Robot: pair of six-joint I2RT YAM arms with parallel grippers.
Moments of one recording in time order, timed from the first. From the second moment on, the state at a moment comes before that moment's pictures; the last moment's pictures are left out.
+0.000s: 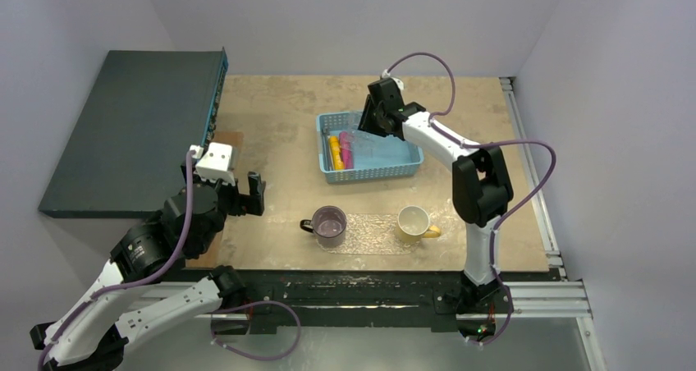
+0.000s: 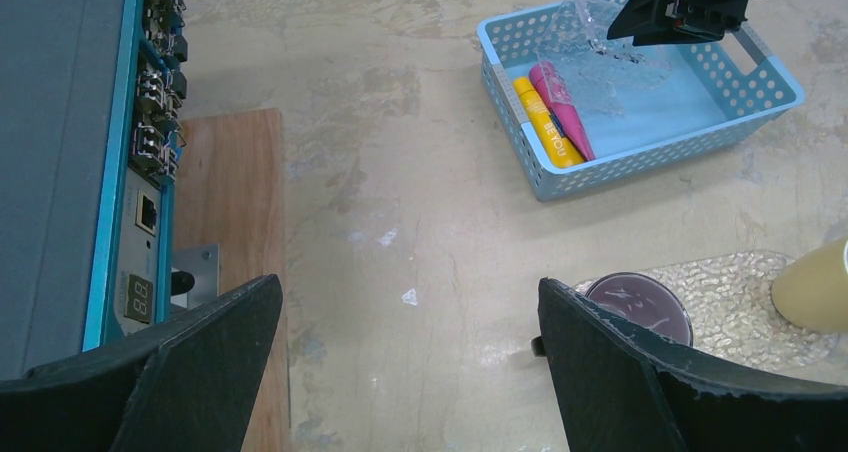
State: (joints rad) left arm -0.88 0.59 1.06 -0.88 -0.68 -0.25; right arm 0.50 2.01 1.65 -0.41 0.13 0.68
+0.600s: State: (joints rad) left arm -0.88 0.60 1.06 -0.88 -0.68 -0.25; right arm 0.50 2.04 1.65 -0.40 0.11 0.68
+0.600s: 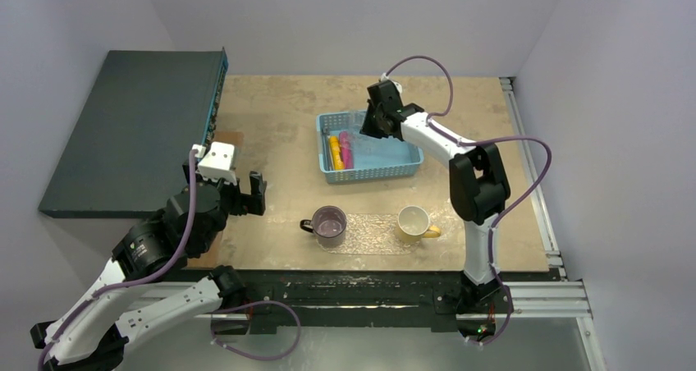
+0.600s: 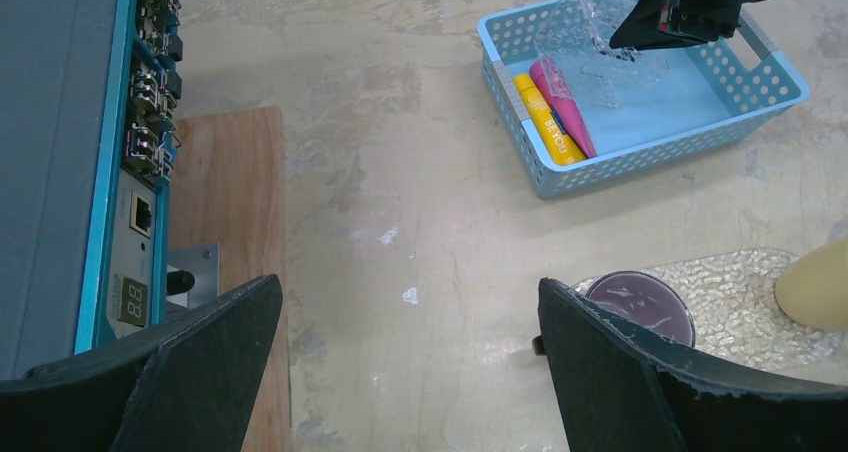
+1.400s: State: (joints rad) left arm -0.88 0.60 1.06 -0.88 -0.68 -0.25; right arm 0.50 1.86 1.61 -0.43 0.20 0.62
